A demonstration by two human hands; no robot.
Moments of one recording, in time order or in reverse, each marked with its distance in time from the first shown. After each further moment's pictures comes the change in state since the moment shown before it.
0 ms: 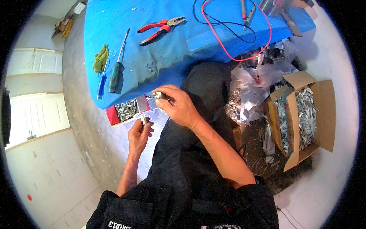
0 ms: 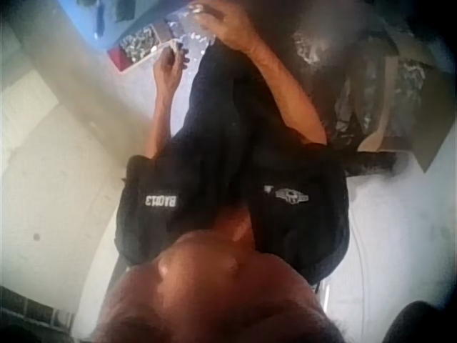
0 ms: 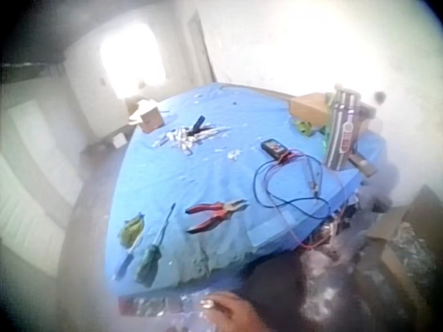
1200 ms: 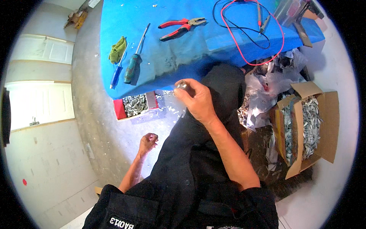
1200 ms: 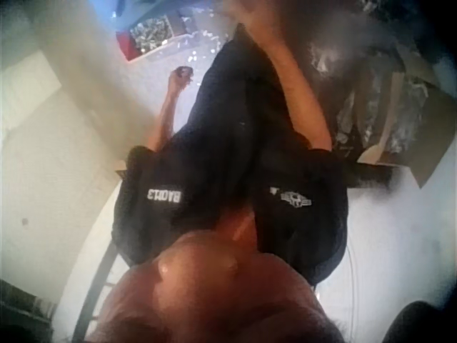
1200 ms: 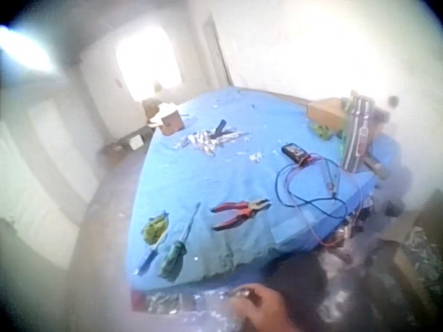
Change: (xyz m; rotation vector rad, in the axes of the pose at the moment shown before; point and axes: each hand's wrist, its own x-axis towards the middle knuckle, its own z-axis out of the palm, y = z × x) left_hand -0.041 -0.193 -0.038 0.163 -0.050 -0.372; right_hand -0.003 -0.001 0.002 0.110 0.152 0.074
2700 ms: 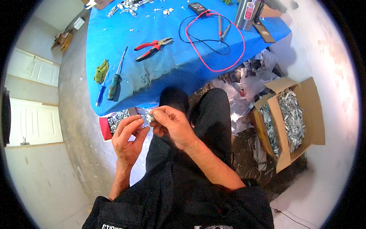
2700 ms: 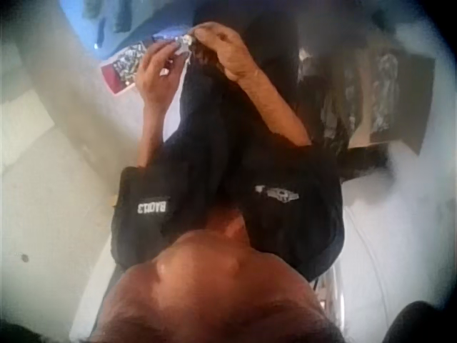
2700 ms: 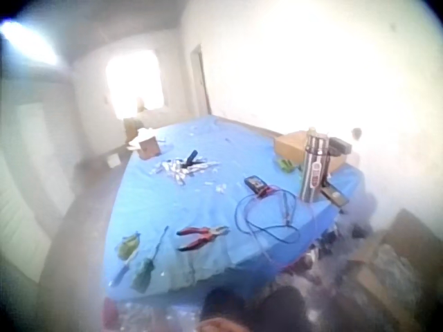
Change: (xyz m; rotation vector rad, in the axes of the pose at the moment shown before) left_hand -0.115 0.313 0.003 0.050 0.331 1.170; right_hand -0.069 -0.055 -0.005 0.538 -0.156 0.279
